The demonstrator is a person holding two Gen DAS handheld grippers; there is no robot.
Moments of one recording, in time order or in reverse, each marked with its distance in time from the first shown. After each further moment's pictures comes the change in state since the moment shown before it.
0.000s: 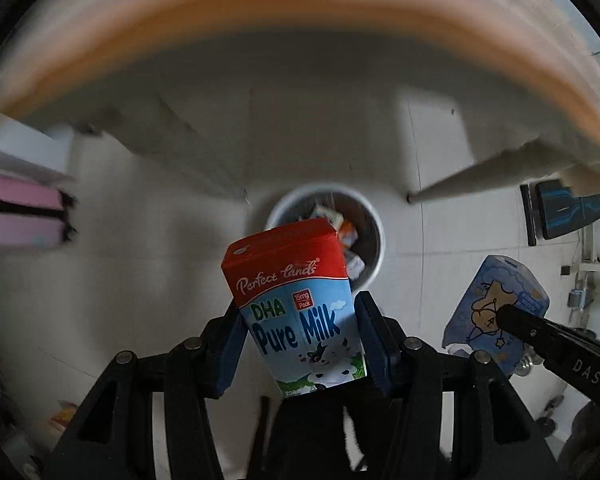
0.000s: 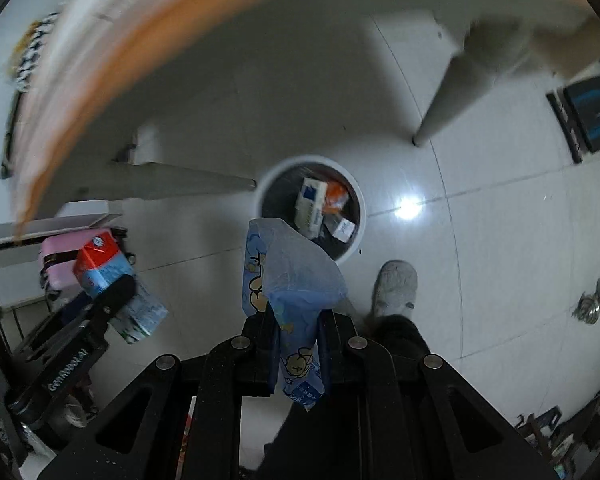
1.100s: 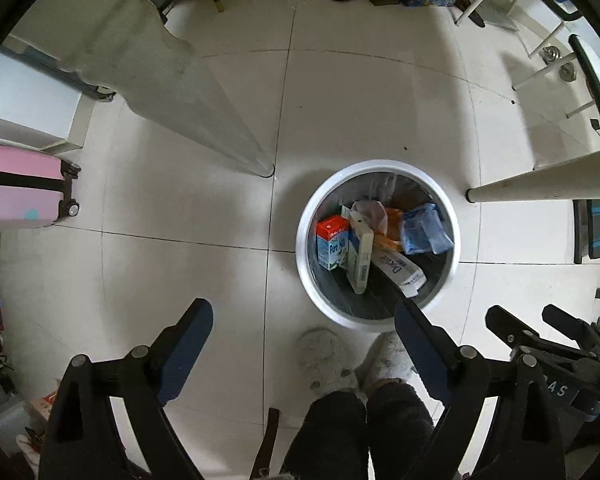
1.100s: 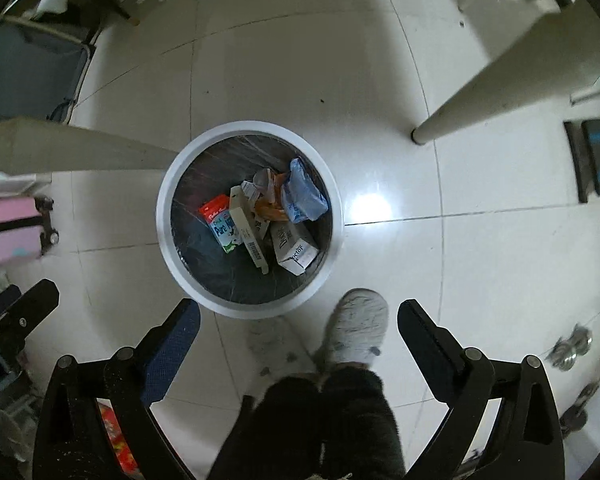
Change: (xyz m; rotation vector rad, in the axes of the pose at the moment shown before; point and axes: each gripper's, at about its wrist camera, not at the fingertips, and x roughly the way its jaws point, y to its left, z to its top) left arm 0.113 0.030 0.000 -0.072 0.021 0.108; right arm 0.200 -0.013 0.051 -0.158 0.037 -0.191
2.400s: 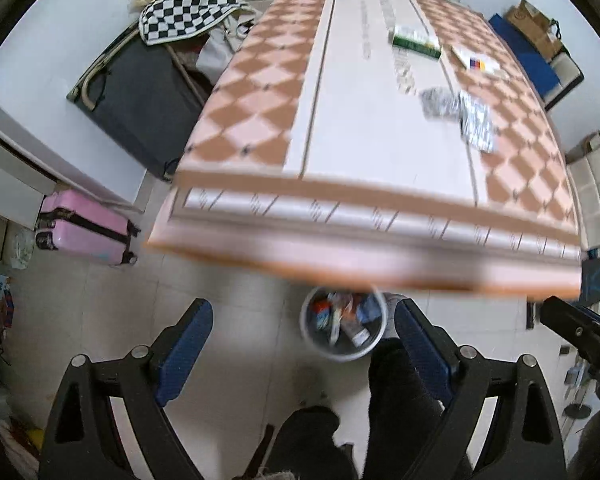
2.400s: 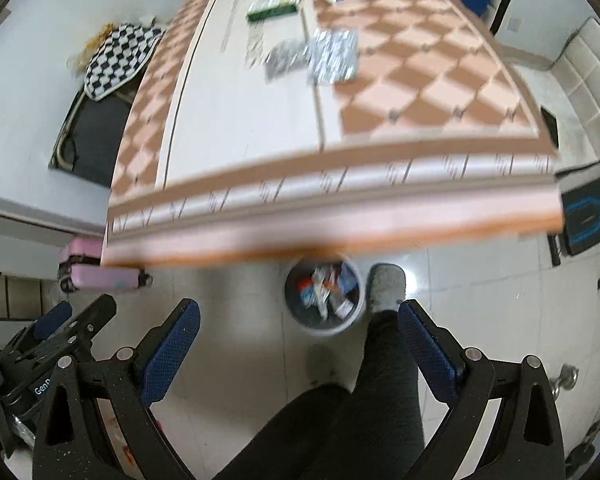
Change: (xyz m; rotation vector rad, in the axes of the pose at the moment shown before) left arm -0.337 -0.006 0.038 -0.100 -0.323 0.010; right arm -0.442 0.005 -0.001 -0.039 -0.290 0.159
